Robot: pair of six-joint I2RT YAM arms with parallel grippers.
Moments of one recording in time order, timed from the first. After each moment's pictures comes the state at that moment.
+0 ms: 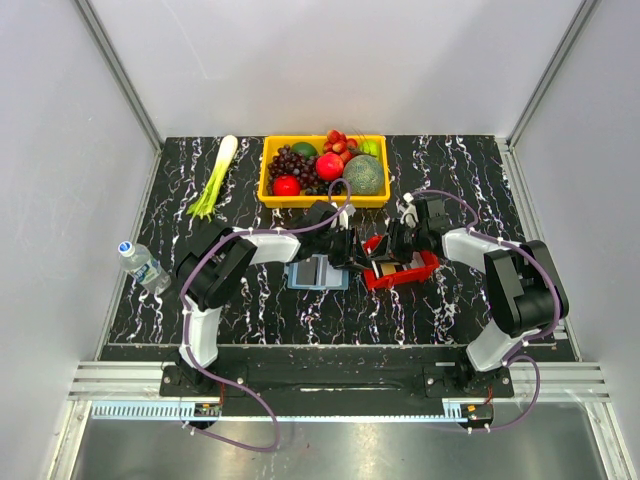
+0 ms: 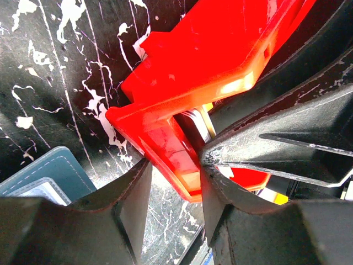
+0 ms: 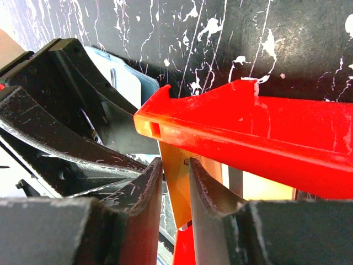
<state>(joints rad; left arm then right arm) -0.70 2.00 1.14 0.11 0.57 -0.79 0.27 1.65 0.85 -0.12 -0.62 0.59</state>
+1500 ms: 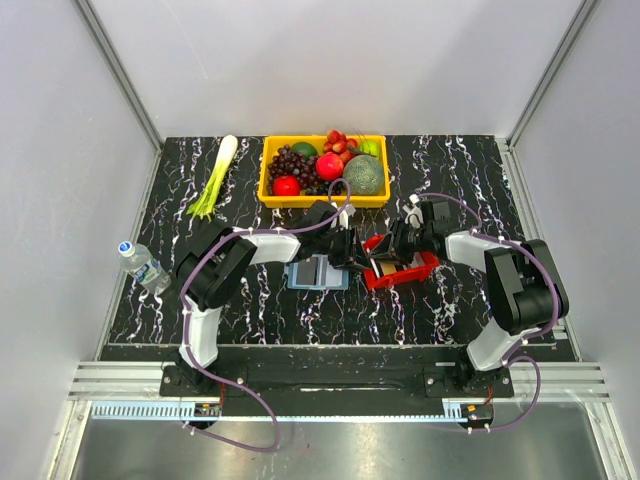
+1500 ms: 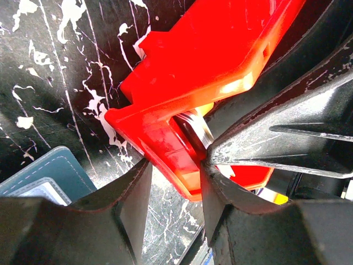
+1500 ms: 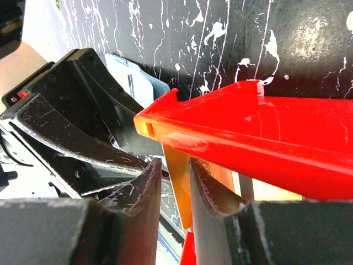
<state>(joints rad) -0.70 2.00 1.14 0.11 0.57 -0.79 0.23 1.67 0.81 -0.02 -0.70 0.68</state>
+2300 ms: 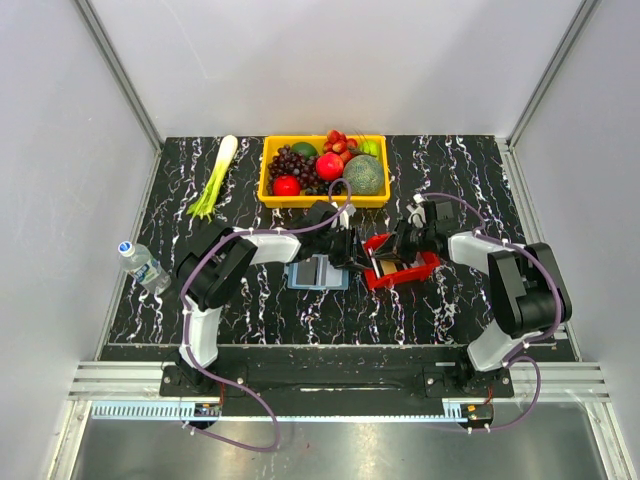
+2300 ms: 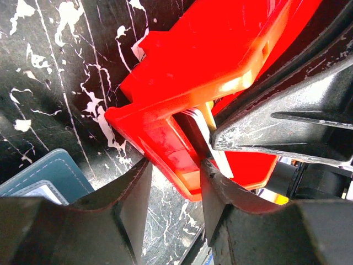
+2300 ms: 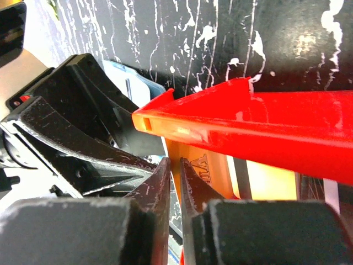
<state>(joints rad) -0.70 2.00 1.14 0.12 0.57 -0.79 0.22 1.65 0.80 -0.01 -0.69 0.70</state>
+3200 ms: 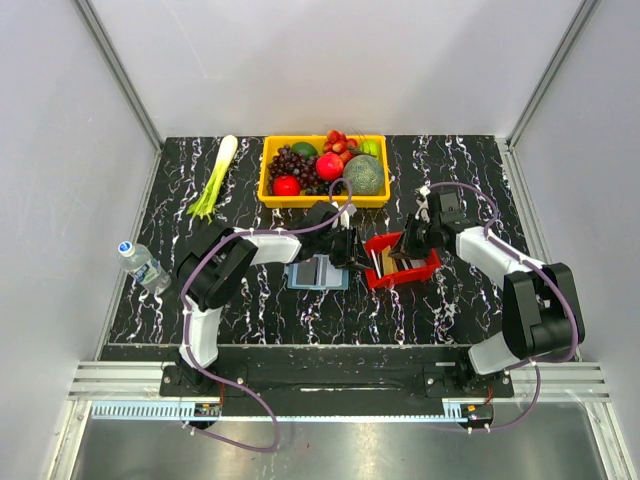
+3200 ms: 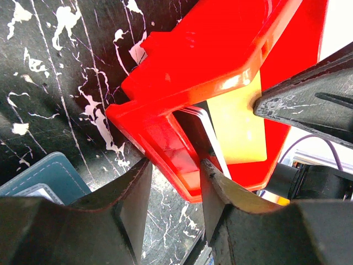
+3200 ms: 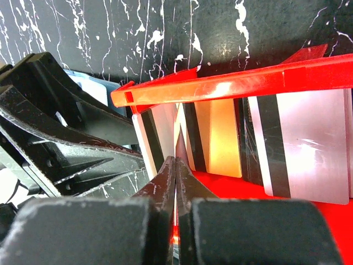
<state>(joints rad) -0.71 2.00 1.14 0.13 0.56 -0.79 0.23 1.50 0.88 -0.34 -0.41 0.51</state>
